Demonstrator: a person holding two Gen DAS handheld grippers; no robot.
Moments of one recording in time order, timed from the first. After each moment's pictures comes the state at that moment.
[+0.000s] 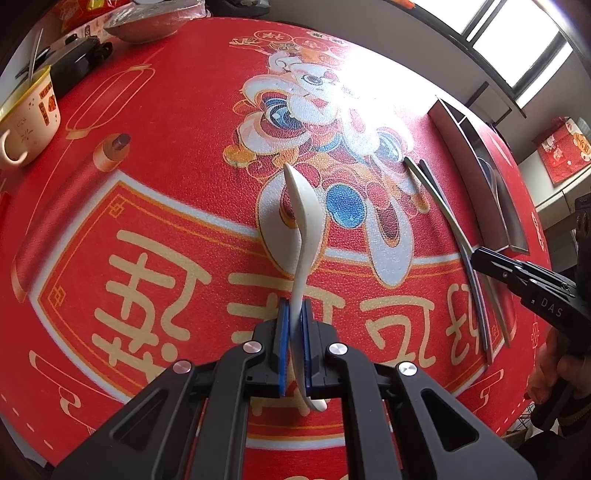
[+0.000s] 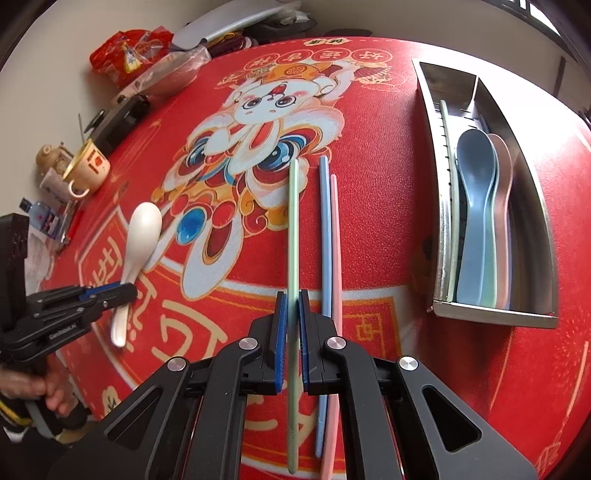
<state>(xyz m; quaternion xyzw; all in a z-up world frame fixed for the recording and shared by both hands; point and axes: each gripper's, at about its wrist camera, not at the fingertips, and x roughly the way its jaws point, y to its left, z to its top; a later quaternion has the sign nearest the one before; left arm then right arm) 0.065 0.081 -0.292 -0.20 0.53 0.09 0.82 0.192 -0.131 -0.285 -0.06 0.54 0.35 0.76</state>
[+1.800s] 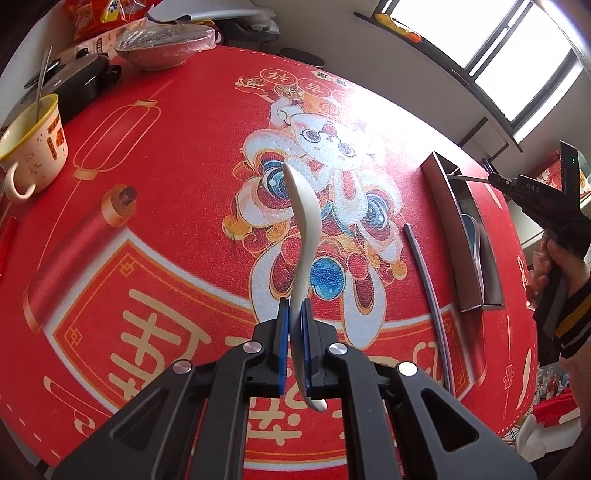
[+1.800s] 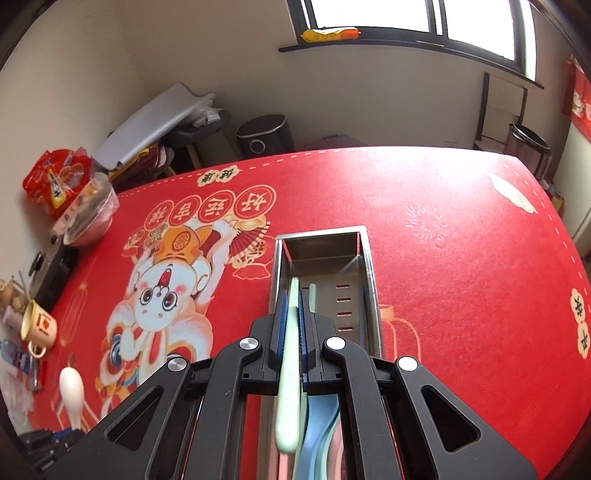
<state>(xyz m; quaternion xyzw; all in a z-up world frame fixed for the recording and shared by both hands) 0.083 0.098 -0.254 -0.24 0.48 0.11 0.84 0.358 -0.165 -0.222 0.01 0.45 0.23 0.86</state>
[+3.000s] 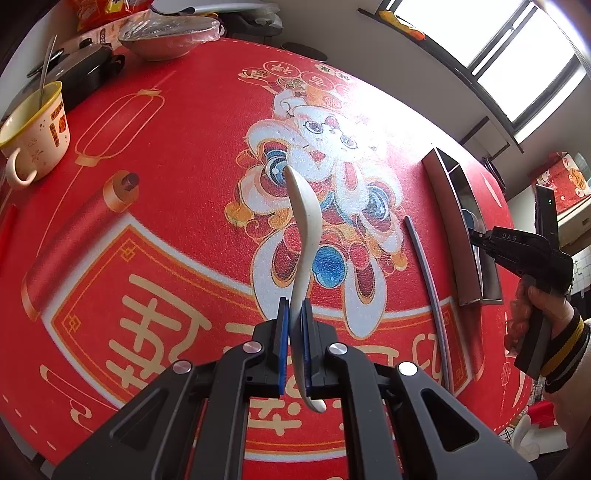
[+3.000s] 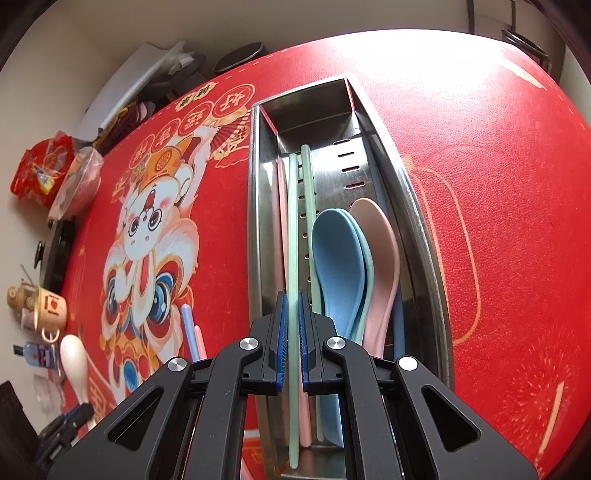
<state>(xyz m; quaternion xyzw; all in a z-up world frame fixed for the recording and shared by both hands) 0.078 0.095 -0.256 -0.25 0.49 0.10 0.83 0.328 -0.171 -0.295 0.06 0.58 0.22 0.78</state>
